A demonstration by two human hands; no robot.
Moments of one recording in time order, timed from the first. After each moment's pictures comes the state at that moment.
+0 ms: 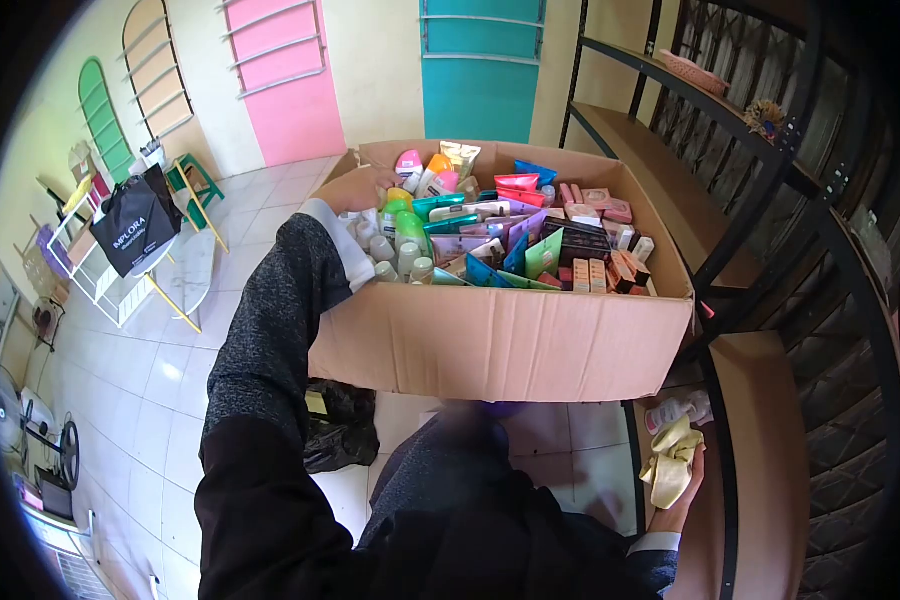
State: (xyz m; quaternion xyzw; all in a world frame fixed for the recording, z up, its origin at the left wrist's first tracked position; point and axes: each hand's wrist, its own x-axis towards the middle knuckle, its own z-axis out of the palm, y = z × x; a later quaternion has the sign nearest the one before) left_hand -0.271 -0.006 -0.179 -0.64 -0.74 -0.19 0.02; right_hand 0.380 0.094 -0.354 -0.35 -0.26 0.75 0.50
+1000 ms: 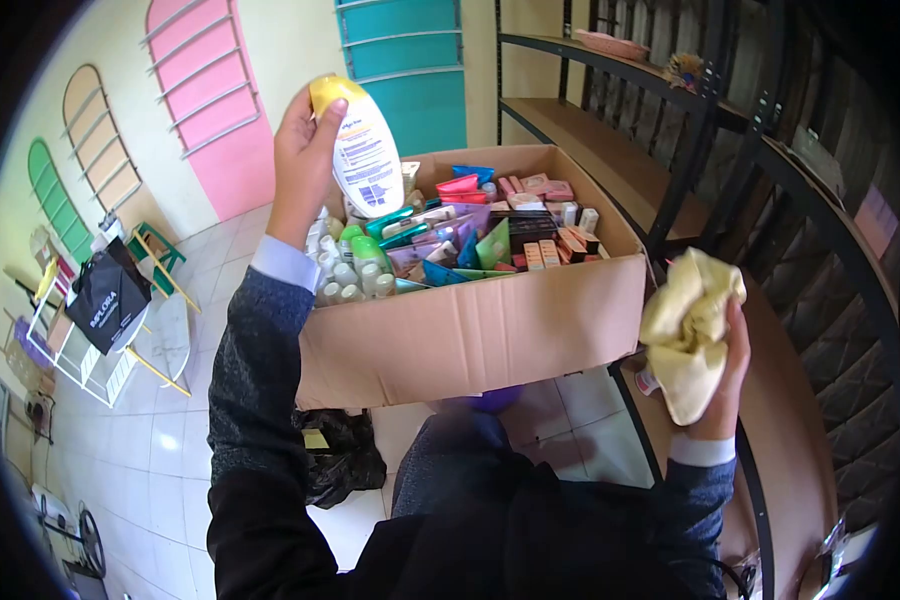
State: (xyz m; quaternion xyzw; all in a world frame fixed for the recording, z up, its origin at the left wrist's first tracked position) left_hand -0.120 -0.019 -0.068 -0.54 -0.39 -0.74 0.00; right_hand 0.286 0.057 -0.164 -0.20 -0.37 0.71 0.56
